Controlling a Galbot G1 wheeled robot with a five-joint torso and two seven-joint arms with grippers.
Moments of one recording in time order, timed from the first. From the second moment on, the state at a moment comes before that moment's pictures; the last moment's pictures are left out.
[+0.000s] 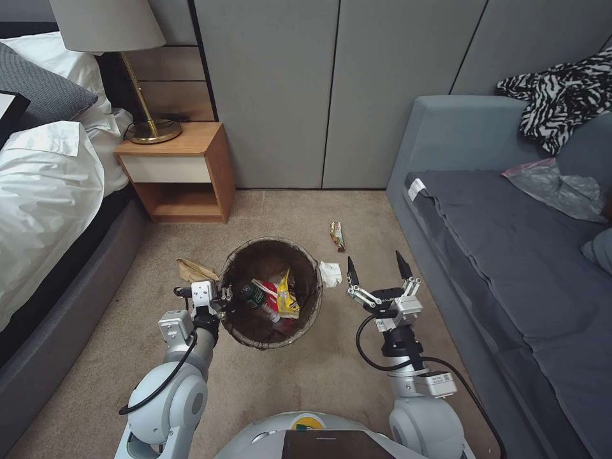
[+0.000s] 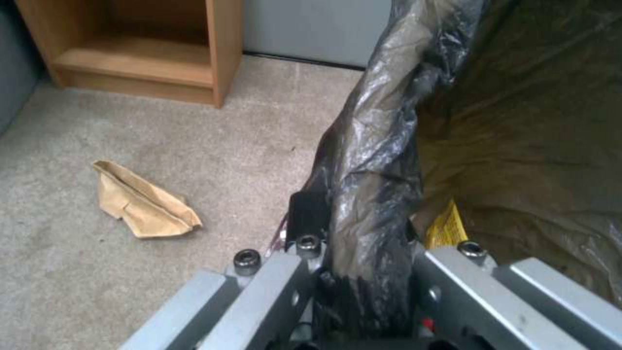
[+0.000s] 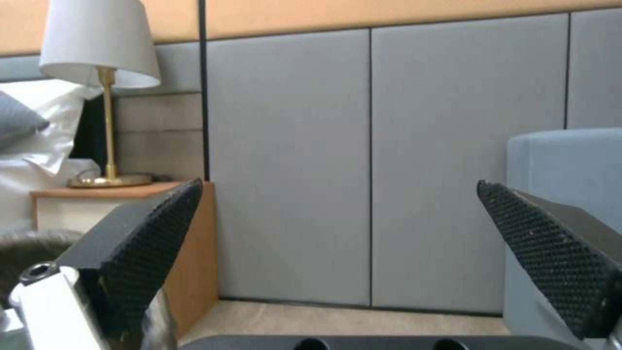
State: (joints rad) left arm 1.62 -1.47 -0.51 -2.36 -0.31 0.54 -0.18; right arm -1.71 1.43 0.37 2.20 0.01 0.43 0.05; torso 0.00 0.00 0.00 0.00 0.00
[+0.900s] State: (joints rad) left arm 1.62 -1.47 -0.52 -2.37 -0.31 0.54 -0.17; right arm -1.70 1.43 0.42 2.09 0.03 0.47 0.04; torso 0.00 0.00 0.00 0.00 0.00
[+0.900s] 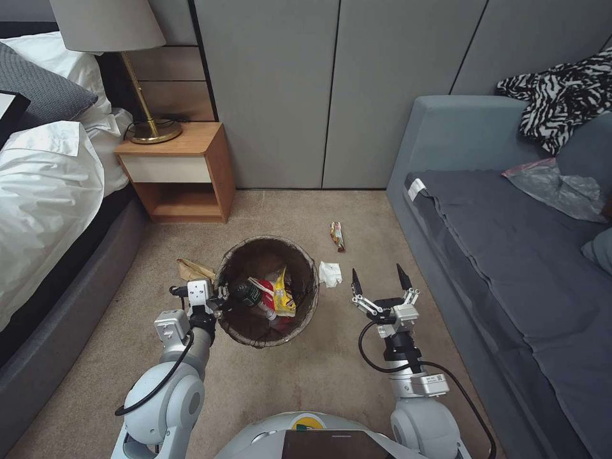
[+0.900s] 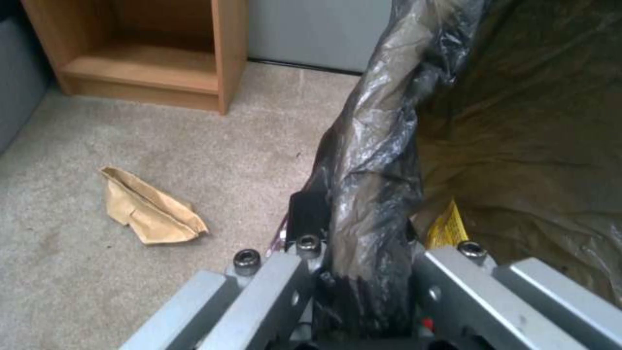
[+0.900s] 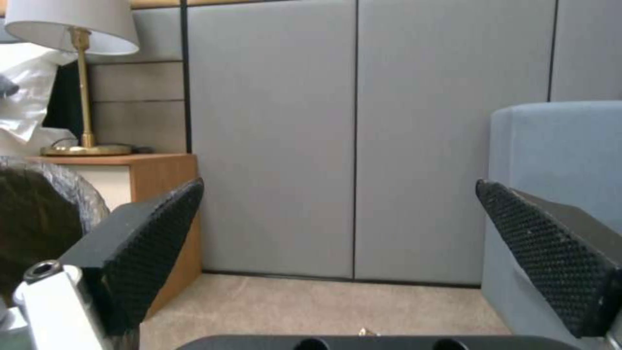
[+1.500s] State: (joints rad) left arm 1.62 -1.47 -0.52 -2.37 -0.32 0.54 -0.17; right arm -1.70 1.42 0.42 2.09 0.04 0.47 0.03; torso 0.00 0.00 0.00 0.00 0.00
